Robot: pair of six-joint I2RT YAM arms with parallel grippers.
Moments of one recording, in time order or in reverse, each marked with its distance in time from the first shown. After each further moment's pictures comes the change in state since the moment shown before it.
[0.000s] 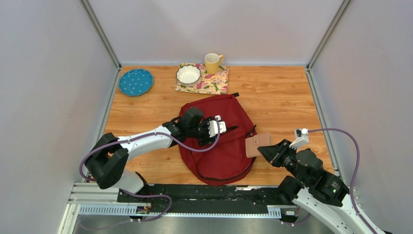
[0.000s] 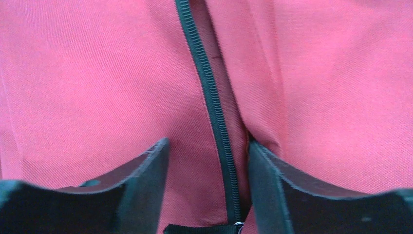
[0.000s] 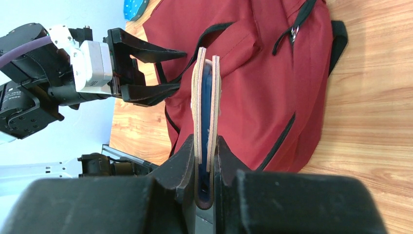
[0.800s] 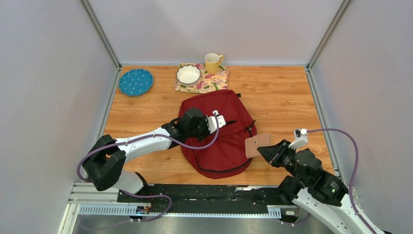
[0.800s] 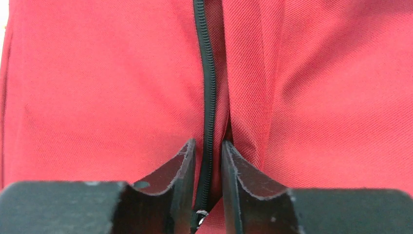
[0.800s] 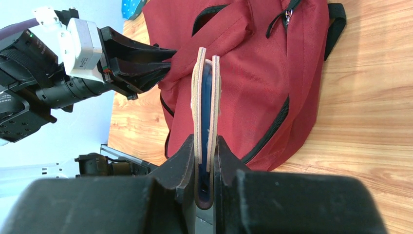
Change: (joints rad) left arm -0.019 -0.031 -0.016 0.058 -0.159 -0.138; right arm 0.000 -0.005 -0.015 0.003 0.000 0.000
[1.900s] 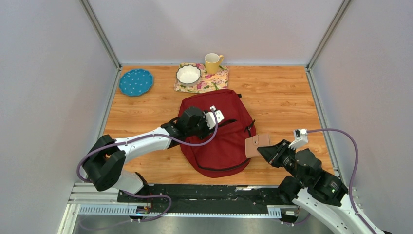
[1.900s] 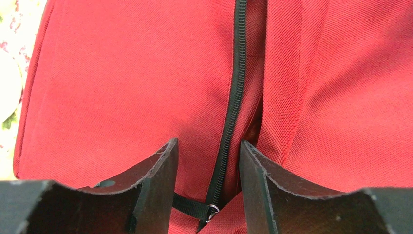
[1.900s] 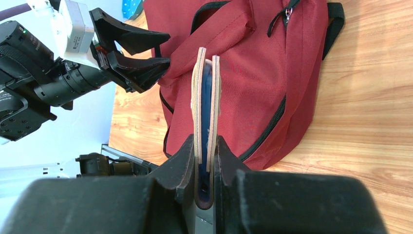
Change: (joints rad) left arm 0.010 -0.003 0.000 0.035 -0.102 -0.074; right arm 0.000 0.000 -0.002 0.003 -0.002 0.005
